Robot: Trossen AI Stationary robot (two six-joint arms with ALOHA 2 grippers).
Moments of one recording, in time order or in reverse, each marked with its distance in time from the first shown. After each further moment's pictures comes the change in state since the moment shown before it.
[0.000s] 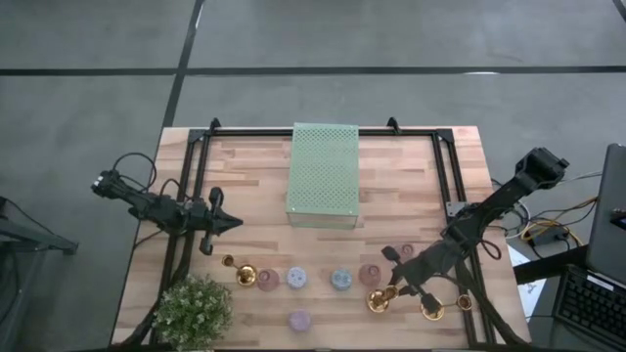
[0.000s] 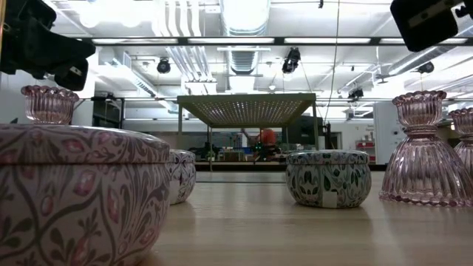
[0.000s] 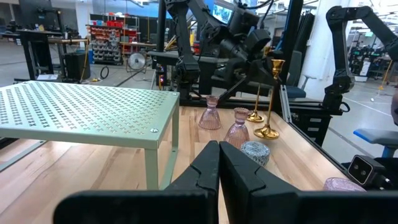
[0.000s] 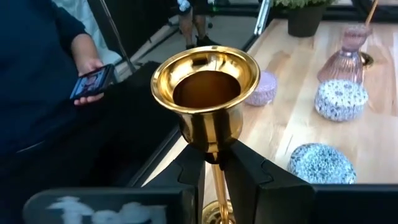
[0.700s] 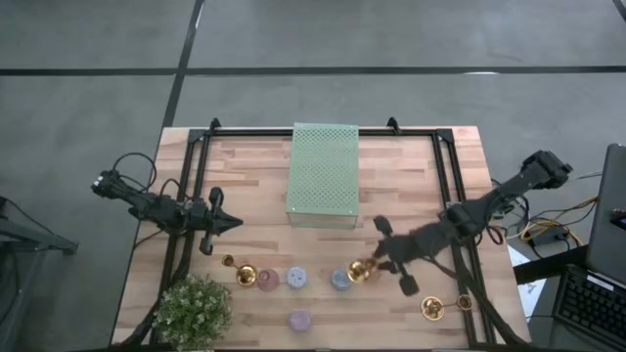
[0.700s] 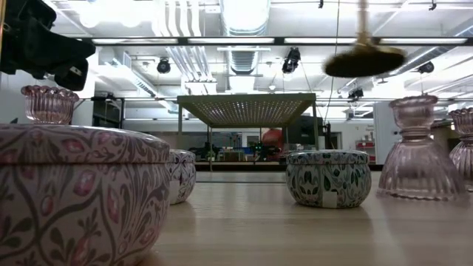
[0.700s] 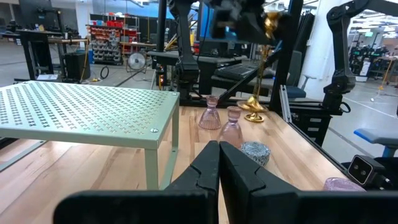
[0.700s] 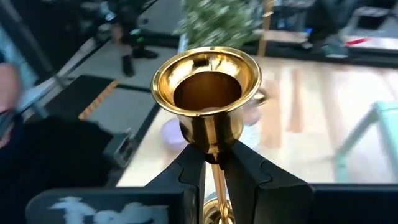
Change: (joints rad) left arm 0.000 0.000 0.000 0.000 0.000 0.000; right arm -0.180 -0.002 0.411 -0.440 0.133 -0.054
